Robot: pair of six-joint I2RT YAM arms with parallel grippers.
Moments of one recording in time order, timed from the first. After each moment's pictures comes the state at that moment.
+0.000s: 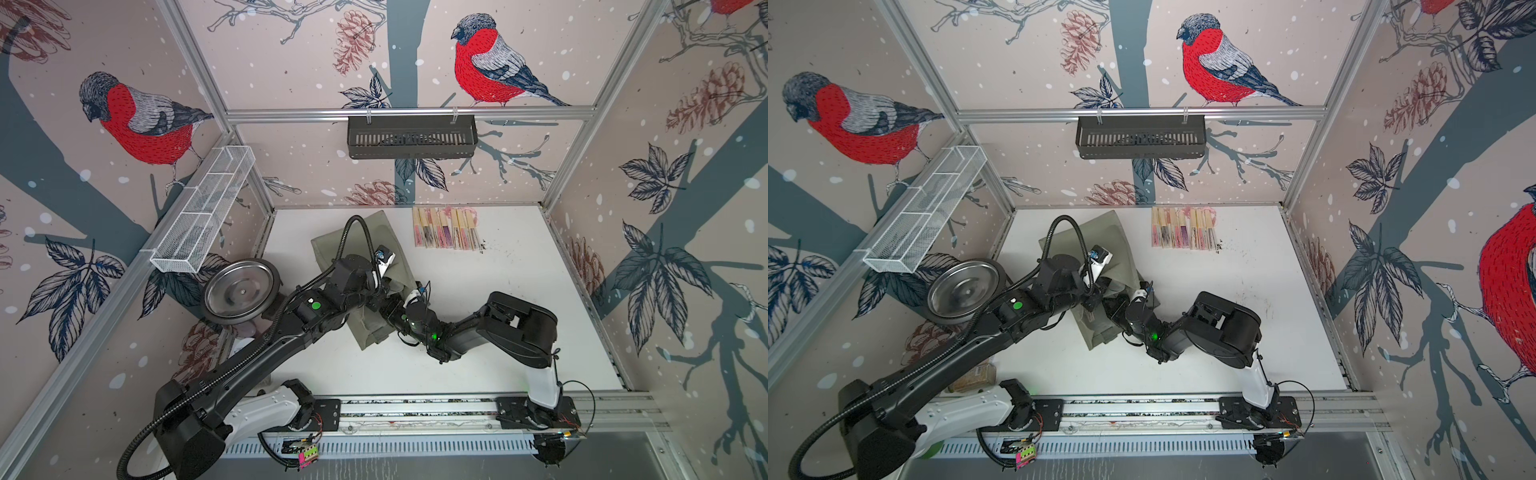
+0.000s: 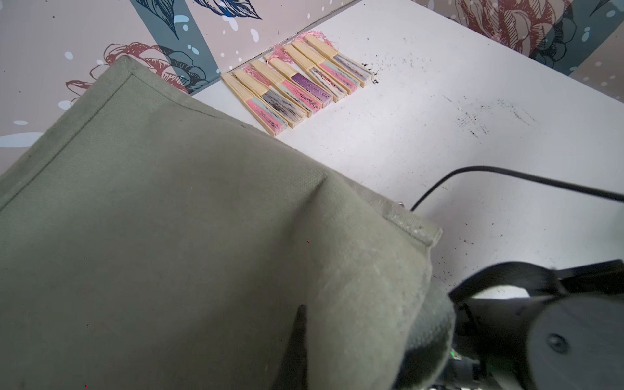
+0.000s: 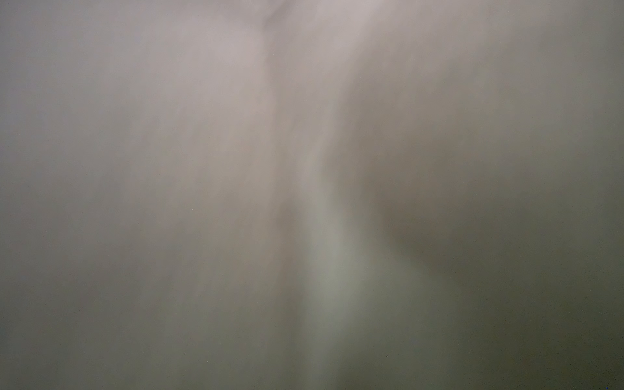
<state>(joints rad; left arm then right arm) -0.72 1.08 0.96 -0.48 -0.04 0.02 1.06 2.03 0.77 1.02 0.16 1.41</state>
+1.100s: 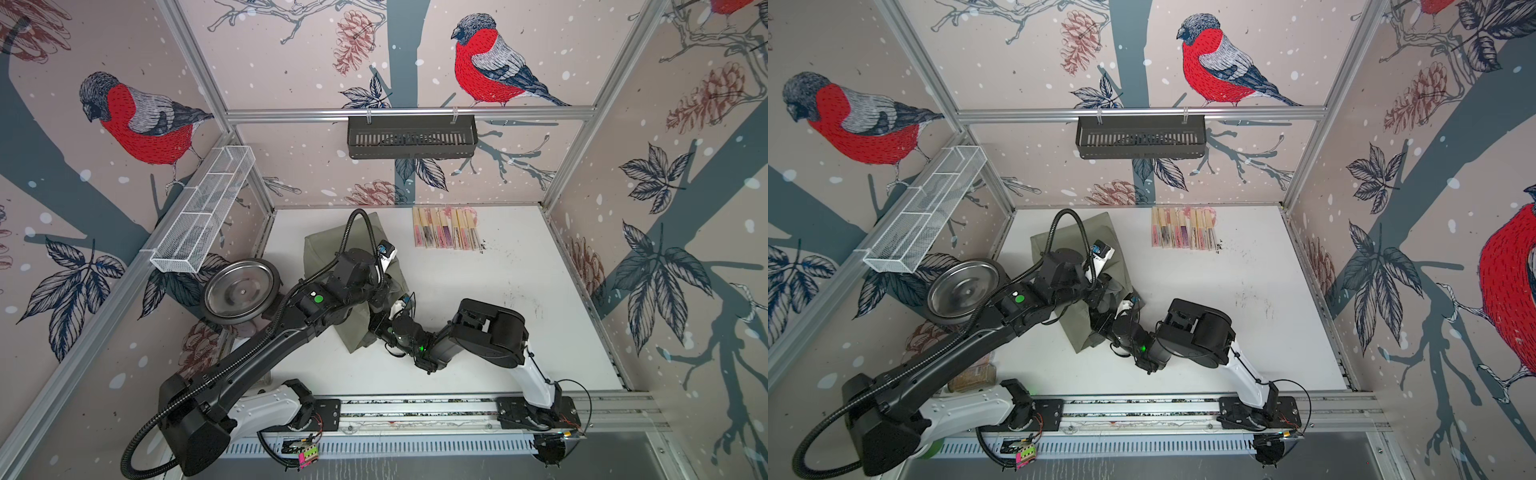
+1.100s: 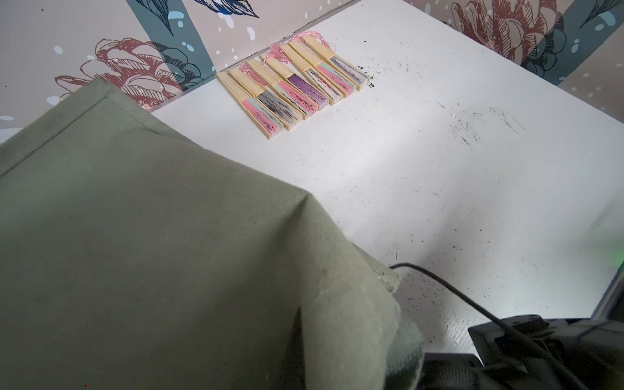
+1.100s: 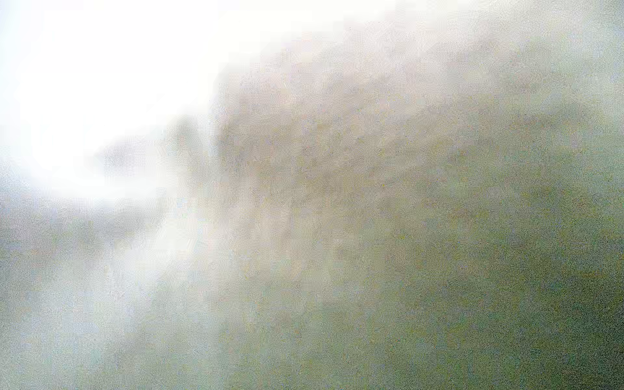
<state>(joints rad) -0.72 1.12 1.02 -0.52 -0.03 0.00 1.18 2.19 0.85 1.15 0.20 1.28</state>
